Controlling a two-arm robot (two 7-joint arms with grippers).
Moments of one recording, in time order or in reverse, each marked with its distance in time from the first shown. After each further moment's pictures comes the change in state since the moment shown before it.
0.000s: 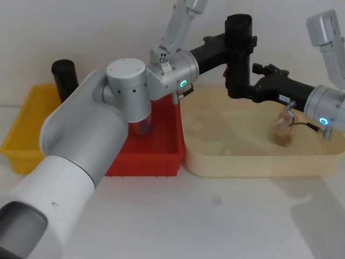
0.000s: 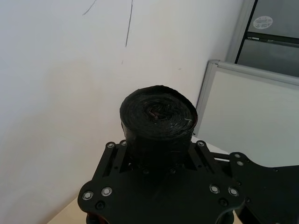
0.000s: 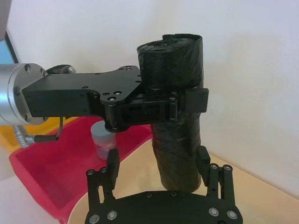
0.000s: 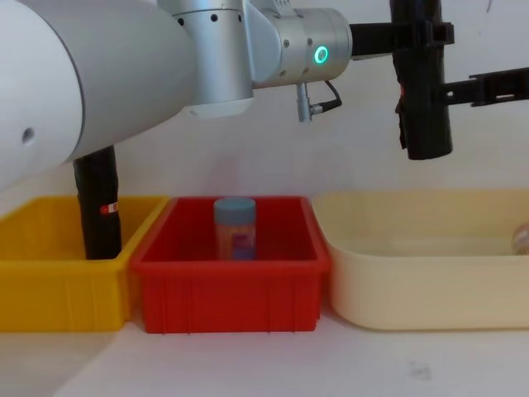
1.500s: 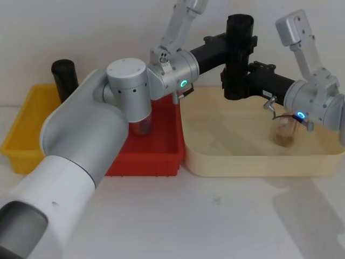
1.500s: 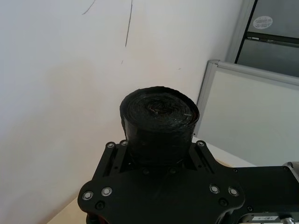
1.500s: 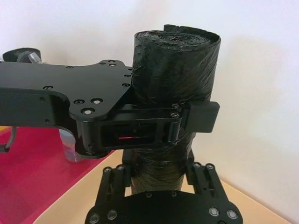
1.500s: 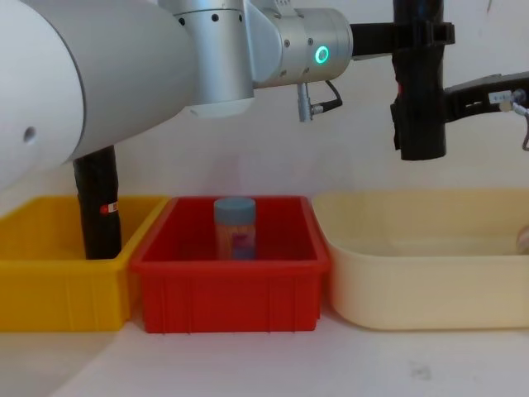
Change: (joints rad) left arm -0.002 -0.001 0.000 0.003 0.000 0.000 -0.001; right arm 0.086 -0.063 -0.085 0.112 -0.138 -0.061 -0.088
